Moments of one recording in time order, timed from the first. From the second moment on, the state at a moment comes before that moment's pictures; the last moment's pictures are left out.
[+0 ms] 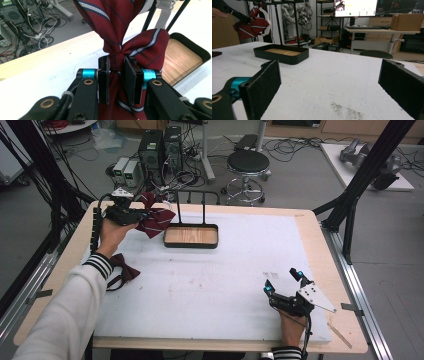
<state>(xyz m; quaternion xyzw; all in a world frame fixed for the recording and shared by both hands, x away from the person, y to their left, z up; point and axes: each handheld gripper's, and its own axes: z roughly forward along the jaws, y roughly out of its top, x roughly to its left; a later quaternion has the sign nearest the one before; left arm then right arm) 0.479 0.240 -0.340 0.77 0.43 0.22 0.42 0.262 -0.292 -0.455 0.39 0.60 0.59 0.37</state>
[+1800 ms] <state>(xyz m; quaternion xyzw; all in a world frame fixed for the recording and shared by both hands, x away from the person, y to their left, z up) 0.443 0.260 -0.330 0.73 0.37 0.25 0.51 0.262 -0.292 -0.455 0.39 0.60 0.59 0.37</state>
